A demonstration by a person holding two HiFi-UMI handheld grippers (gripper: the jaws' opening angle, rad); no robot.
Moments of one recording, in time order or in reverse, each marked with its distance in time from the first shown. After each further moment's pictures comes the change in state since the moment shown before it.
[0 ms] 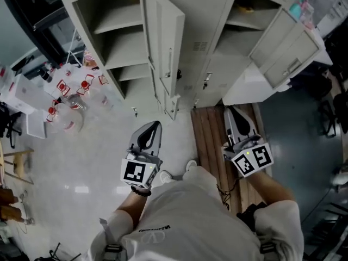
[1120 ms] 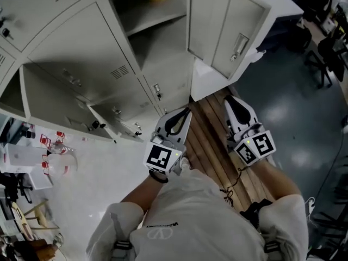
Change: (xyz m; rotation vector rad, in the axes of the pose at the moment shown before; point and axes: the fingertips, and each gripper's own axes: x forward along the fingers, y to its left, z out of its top) left arm 0.299 -0.265 -0.028 0.020 0.033 -0.530; right arm -0.094 -0.286 0.009 0.018 -0.010 -0.278
